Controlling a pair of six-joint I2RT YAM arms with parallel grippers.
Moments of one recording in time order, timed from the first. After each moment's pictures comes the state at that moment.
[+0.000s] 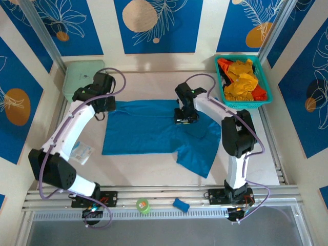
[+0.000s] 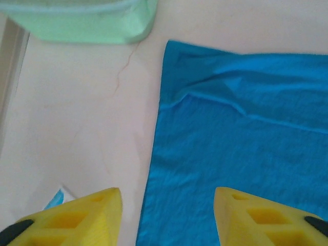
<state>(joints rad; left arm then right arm) -0.30 1.44 1.44 -1.06 -0.32 -0.36 0.48 1.90 1.52 -0.97 -0.11 0.37</state>
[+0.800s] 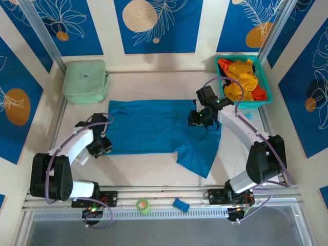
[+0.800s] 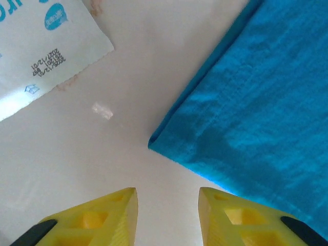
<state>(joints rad) -0.13 1.35 0.78 -0.95 -0.05 -0.73 0.37 1.51 1.21 -0.89 -0.17 0.34</state>
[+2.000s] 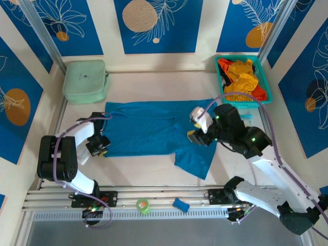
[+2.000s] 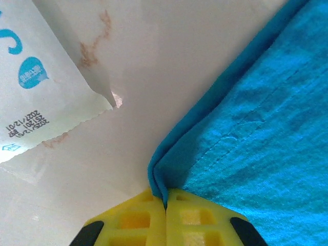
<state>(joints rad) -0.06 1.56 0.82 -0.88 -0.03 -0.67 0.67 0.91 1.08 -0.95 -0.14 -0.33</state>
